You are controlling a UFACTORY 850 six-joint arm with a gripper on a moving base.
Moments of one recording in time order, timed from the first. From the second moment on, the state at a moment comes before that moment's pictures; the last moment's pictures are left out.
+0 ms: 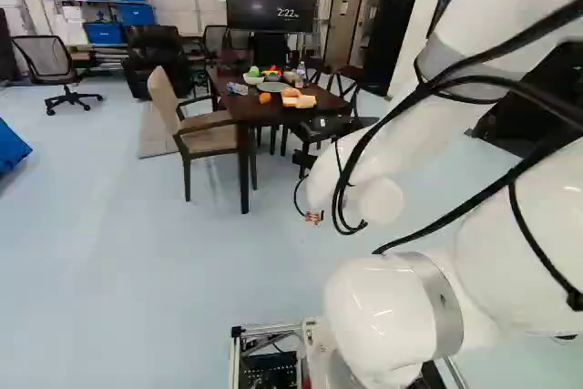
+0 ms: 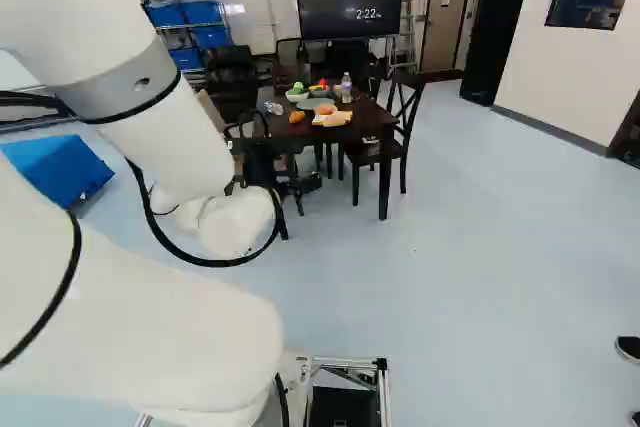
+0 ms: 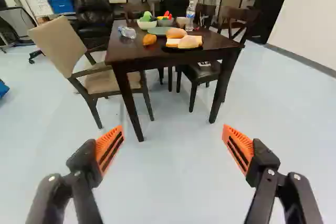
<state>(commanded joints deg) 0.0 16.0 -5.0 0.0 50.0 0.0</state>
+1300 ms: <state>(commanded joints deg) 0.0 16.0 -5.0 0.0 50.0 0.0</state>
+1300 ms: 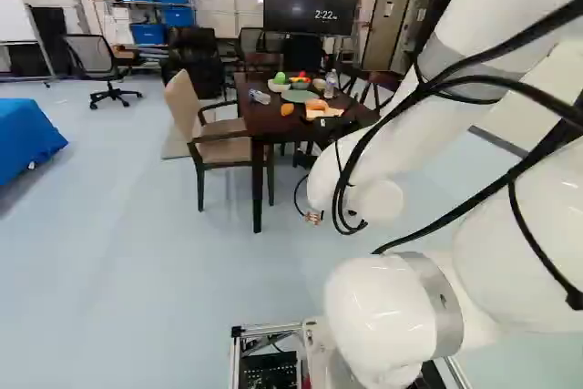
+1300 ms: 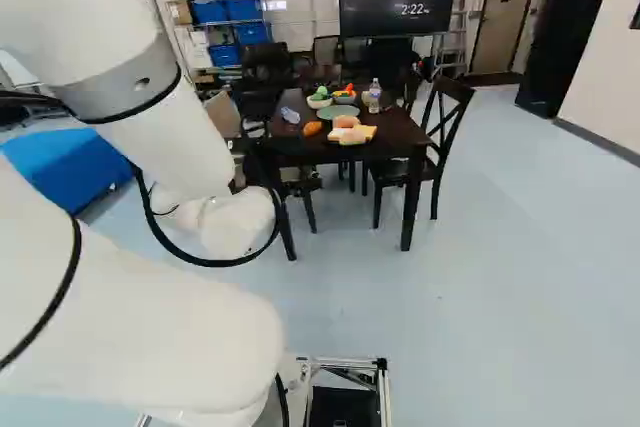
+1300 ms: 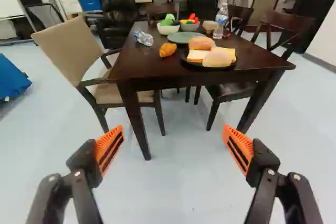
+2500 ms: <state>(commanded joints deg) 0.0 16.0 -5.0 0.0 50.0 0.0</state>
